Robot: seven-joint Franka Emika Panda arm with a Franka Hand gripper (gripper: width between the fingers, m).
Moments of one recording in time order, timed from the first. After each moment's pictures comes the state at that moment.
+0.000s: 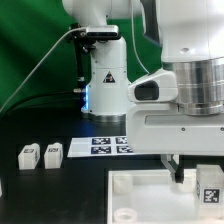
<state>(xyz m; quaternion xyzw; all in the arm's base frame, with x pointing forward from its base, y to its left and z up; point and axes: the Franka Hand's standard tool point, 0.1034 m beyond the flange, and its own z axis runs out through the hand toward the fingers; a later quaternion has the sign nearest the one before) 0.632 0.113 0.076 -0.99 0.13 0.00 0.06</state>
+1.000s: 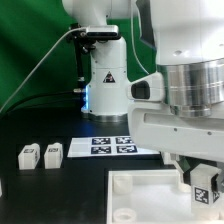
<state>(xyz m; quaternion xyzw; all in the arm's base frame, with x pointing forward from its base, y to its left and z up) 0.631 0.104 0.073 -0.89 0.45 0.01 0.06</state>
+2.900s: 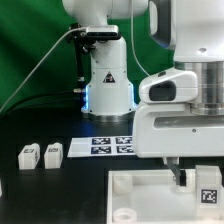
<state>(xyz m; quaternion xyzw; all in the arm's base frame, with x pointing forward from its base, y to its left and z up) 0.627 0.120 0.074 -1.00 0.03 -0.02 0.03</state>
